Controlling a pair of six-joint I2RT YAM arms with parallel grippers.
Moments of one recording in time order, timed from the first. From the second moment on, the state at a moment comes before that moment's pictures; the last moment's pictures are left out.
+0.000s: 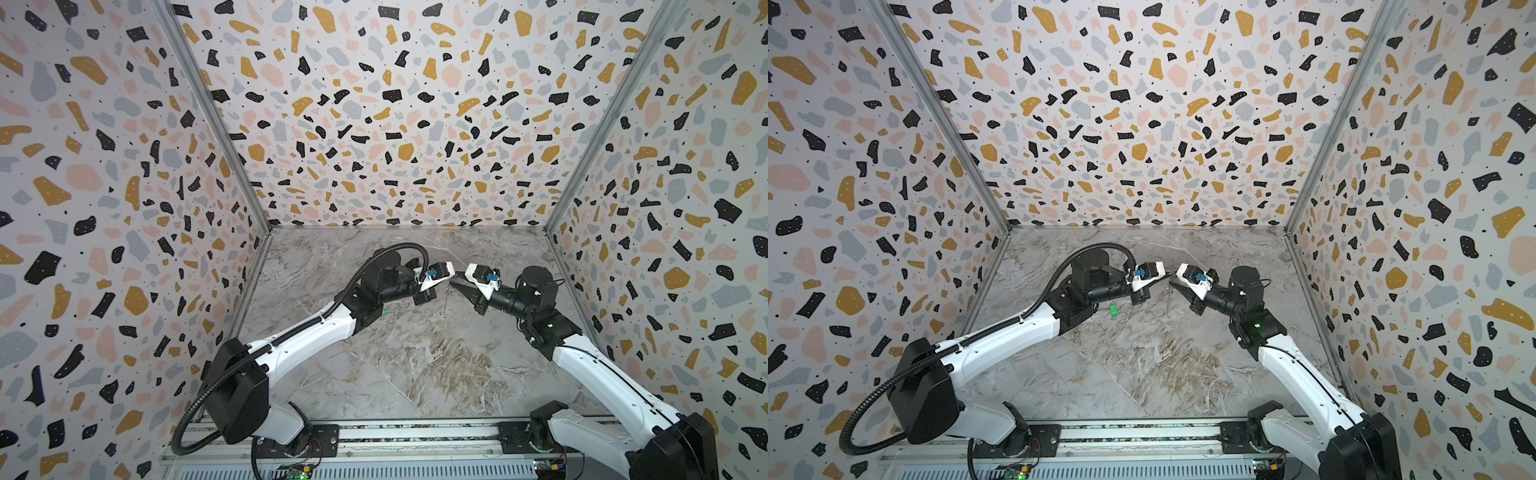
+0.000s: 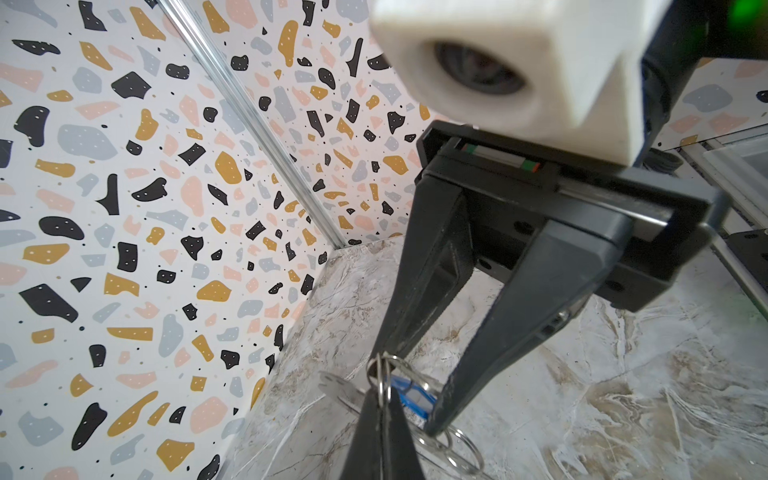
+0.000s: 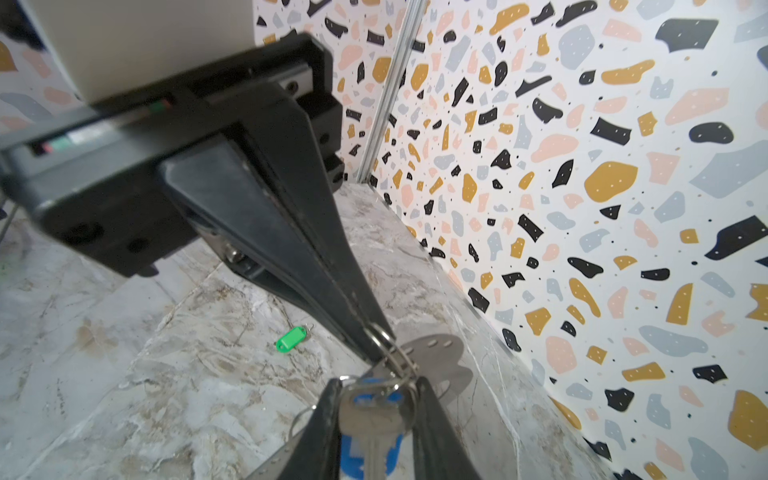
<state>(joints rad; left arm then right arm) -0.75 1.46 1.11 0.18 0.45 0.55 0.42 1.04 0.76 0.12 -0.60 -0.46</state>
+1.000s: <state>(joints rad) -0.75 1.44 1.09 0.26 0.49 0.50 0.31 1.06 0.85 0.04 -0.80 -0.44</state>
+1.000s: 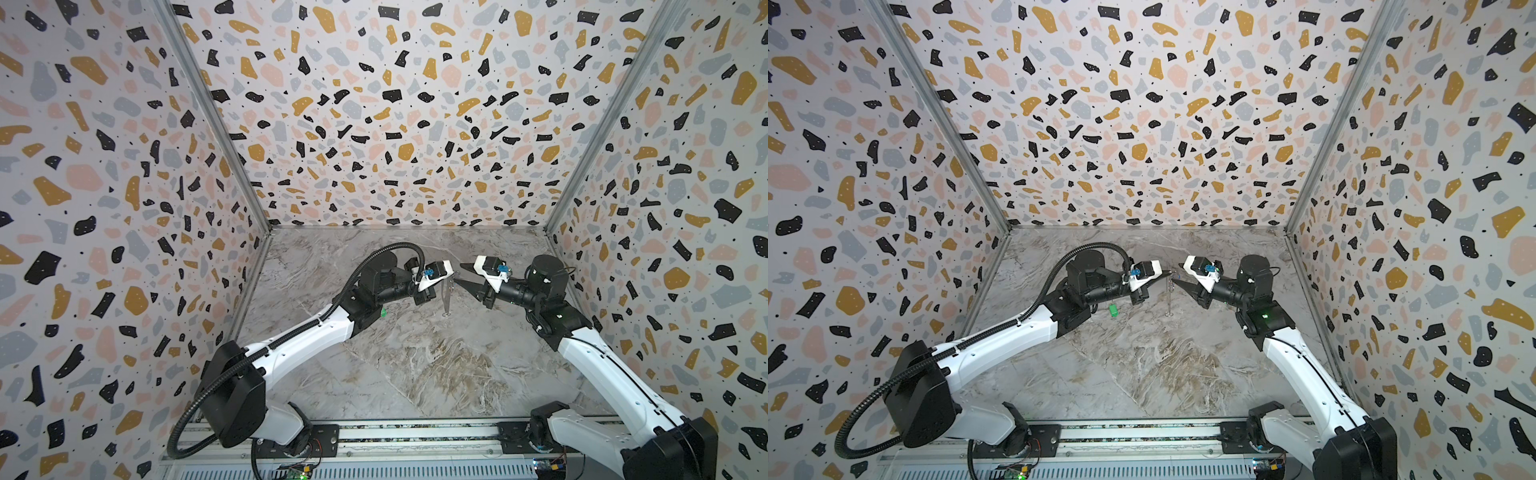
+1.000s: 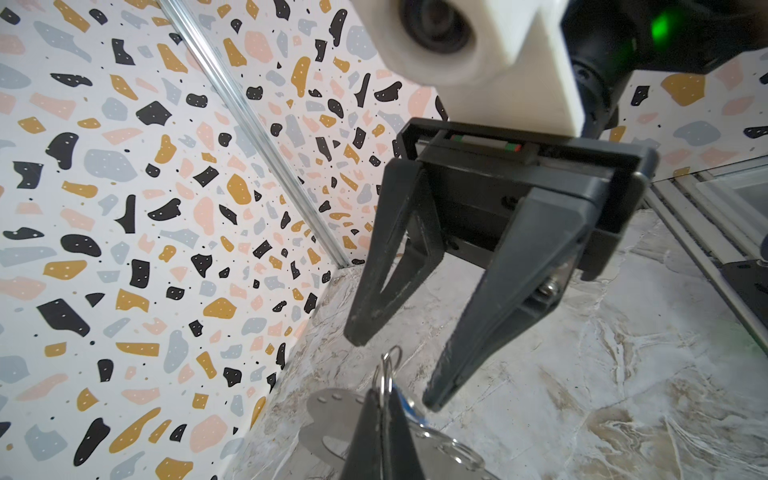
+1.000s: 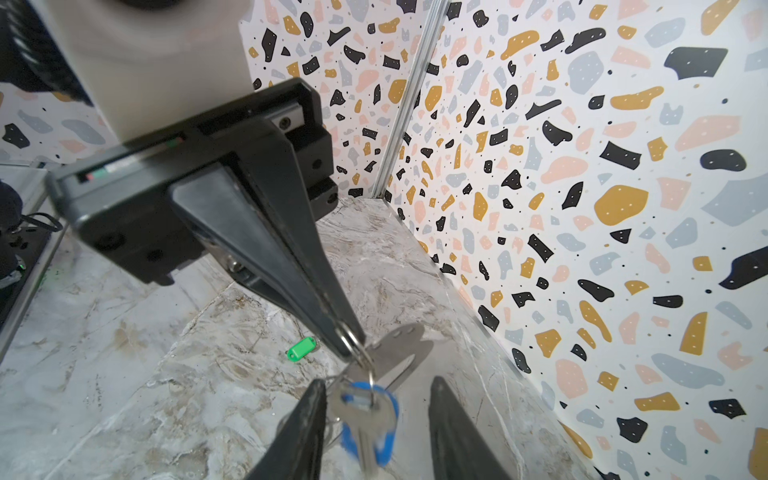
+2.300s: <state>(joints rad) -0.73 1.46 1.13 0.32 0.60 0.41 0.29 0.98 0.69 0.24 -0.79 -0.33</state>
